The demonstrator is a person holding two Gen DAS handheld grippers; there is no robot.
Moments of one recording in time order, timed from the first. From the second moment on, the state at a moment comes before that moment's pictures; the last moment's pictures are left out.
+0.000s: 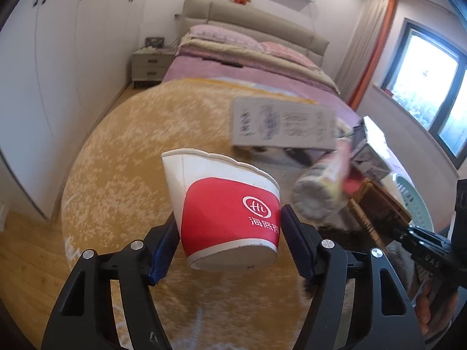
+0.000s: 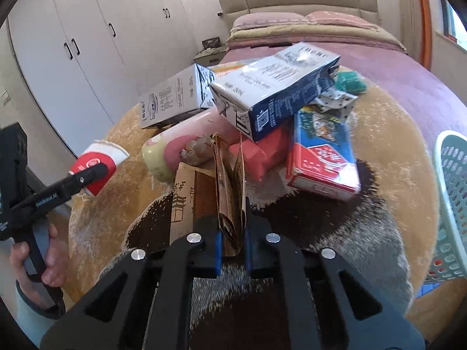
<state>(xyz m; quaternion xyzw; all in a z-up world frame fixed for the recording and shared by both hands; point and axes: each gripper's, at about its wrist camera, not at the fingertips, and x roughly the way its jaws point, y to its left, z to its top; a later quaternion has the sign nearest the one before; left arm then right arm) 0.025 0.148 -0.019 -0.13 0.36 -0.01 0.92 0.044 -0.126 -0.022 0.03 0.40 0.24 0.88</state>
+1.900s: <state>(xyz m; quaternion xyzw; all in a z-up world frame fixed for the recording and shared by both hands) 0.152 -0.242 -0.021 -0.03 0.43 -0.38 0.82 0.051 -0.450 -0.048 0.21 0.40 -0.13 0.88</state>
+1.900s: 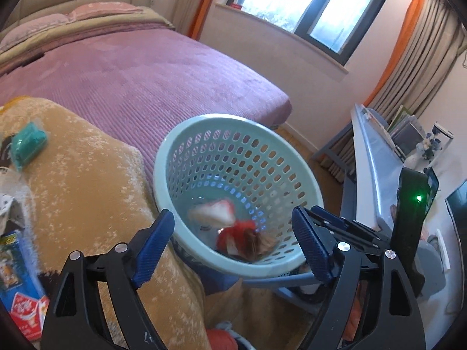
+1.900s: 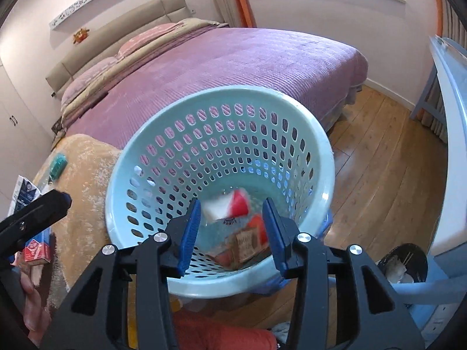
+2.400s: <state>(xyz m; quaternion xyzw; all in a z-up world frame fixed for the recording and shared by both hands) 0.093 -0.140 0.040 -0.04 0.34 -0.36 0.87 0.045 -0.367 0.005 0.17 0.36 -0.05 0.91</state>
